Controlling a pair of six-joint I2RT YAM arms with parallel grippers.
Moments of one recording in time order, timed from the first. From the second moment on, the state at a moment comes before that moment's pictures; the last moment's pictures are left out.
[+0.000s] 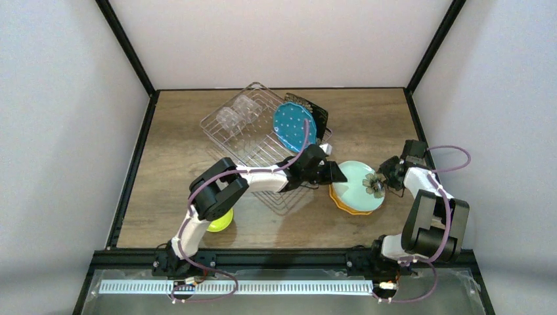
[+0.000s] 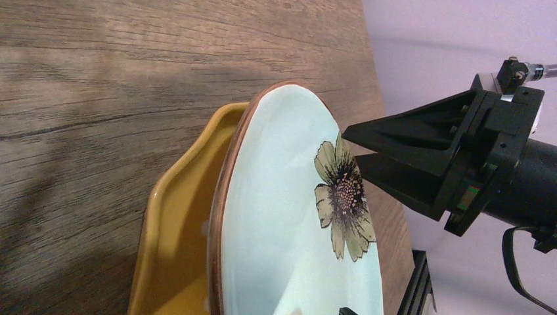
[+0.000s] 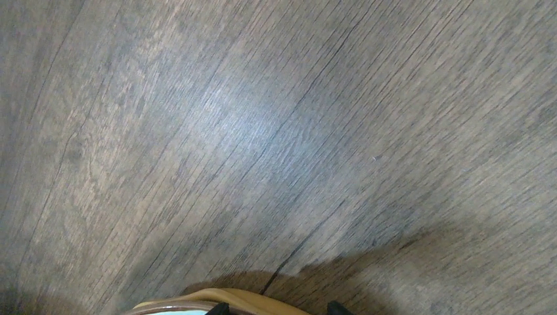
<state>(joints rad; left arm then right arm) -0.98 2.15 1.37 0.26 0.26 -0.98 -0.31 1.39 0.68 -0.35 -0.12 0.72</state>
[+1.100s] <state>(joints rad) -1.06 2.14 1.43 0.10 0.23 -0.96 -0.31 1.34 0.64 -0.30 -0.16 0.71</state>
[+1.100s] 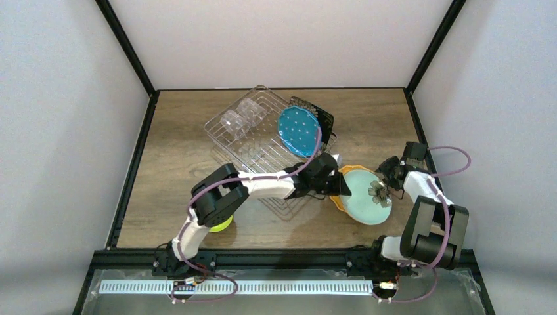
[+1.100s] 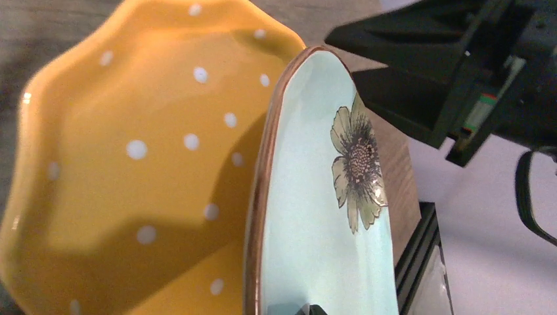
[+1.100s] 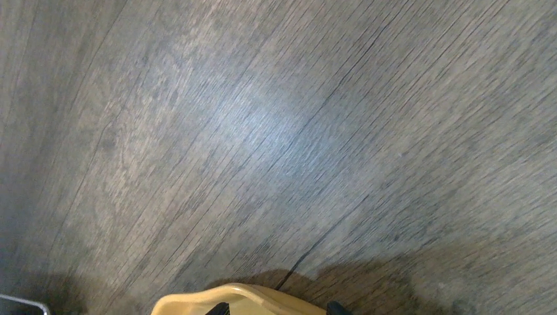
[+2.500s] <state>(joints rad) -1.08 1.89 1.35 -0.17 -0.09 -0.85 -0.31 1.15 0.72 -0.37 -0.19 0.74</state>
